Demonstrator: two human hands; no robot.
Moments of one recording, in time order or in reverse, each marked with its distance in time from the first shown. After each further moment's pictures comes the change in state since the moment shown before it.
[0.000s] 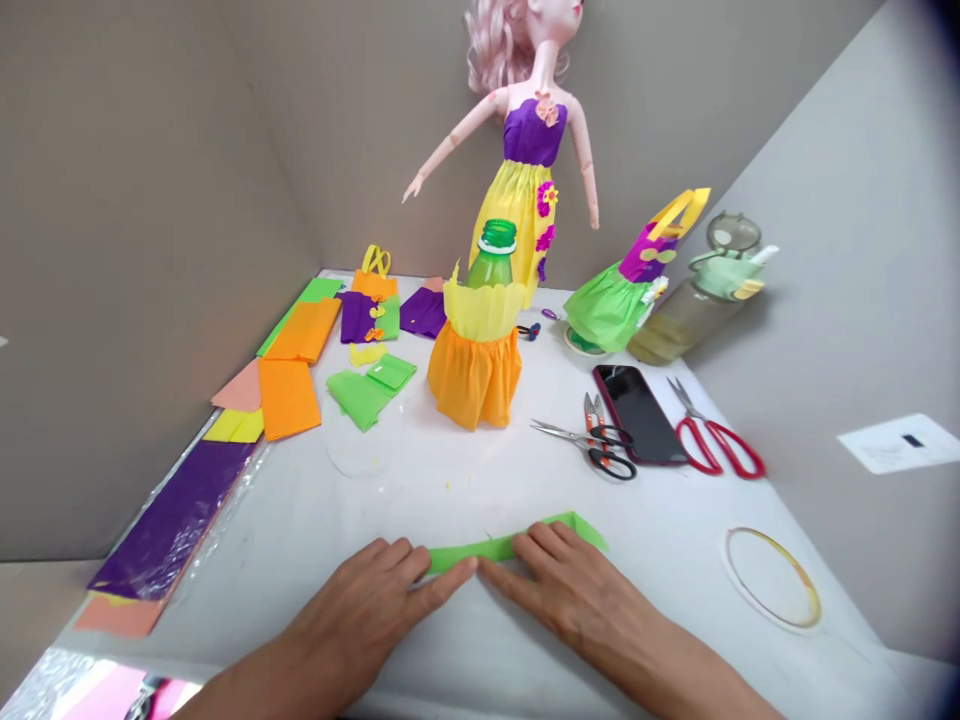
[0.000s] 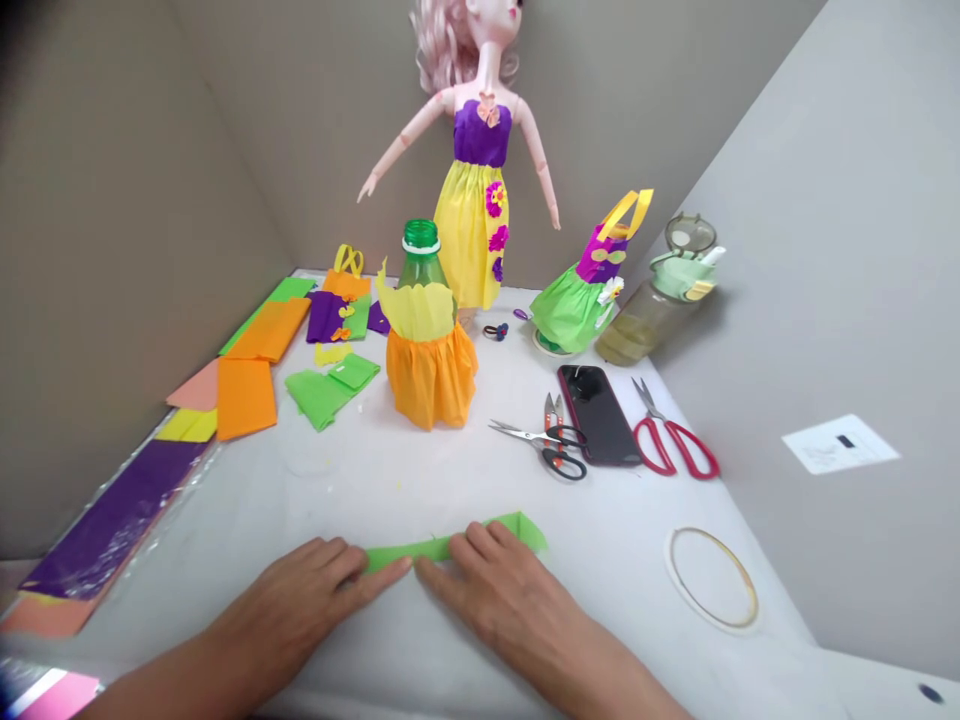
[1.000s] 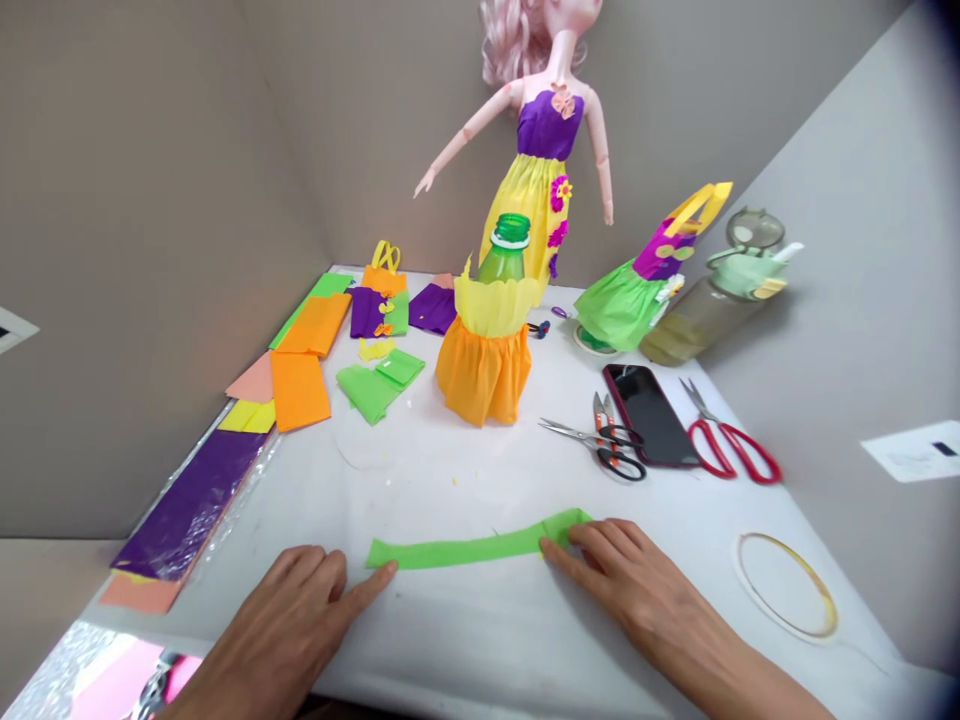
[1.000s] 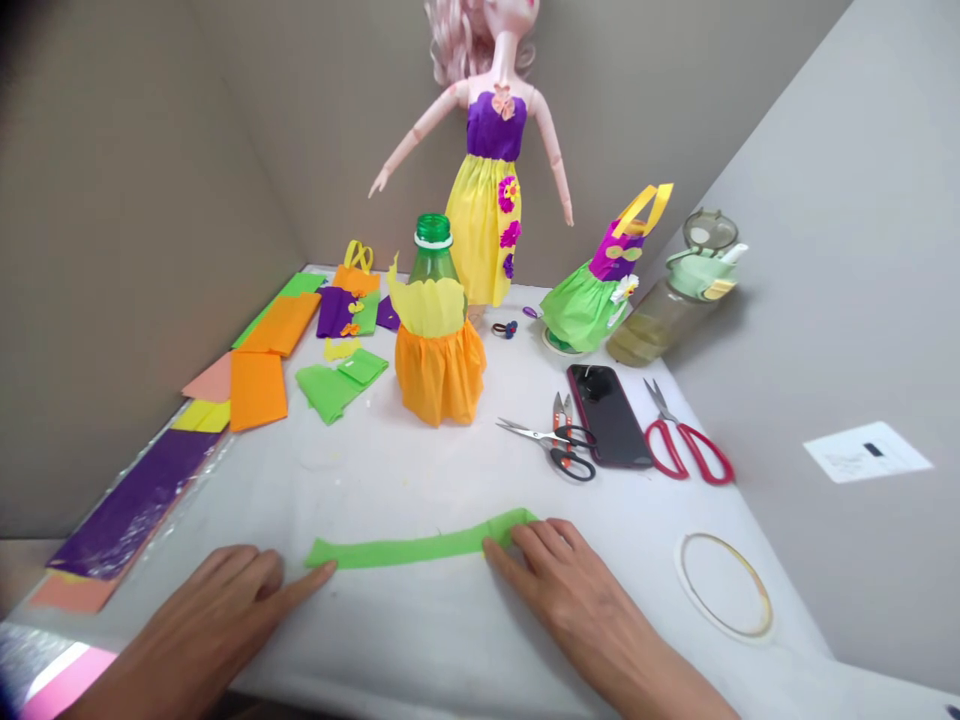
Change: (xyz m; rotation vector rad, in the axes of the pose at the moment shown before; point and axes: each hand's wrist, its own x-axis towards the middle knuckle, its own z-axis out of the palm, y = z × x) left_hand -0.077 -0.014 0.003 -0.047 0.085 -0.248; right_hand -0.048 0.026 0.003 0.044 0.057 0.108
